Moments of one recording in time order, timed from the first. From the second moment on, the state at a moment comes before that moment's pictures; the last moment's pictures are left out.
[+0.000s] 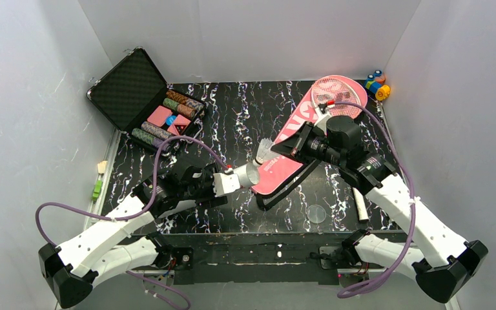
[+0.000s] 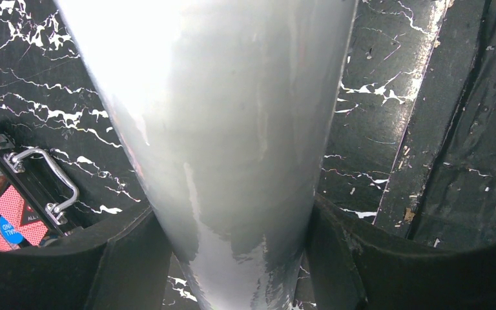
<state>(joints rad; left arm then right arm) -0.80 0.88 0.83 -0.71 0.14 0.62 0.65 1.01 1.08 -0.44 -0.24 1.07</state>
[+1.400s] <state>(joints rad) -0.80 0.89 0.83 -0.71 0.14 0.62 0.85 1.06 1.04 -0.54 -0.09 0.99</state>
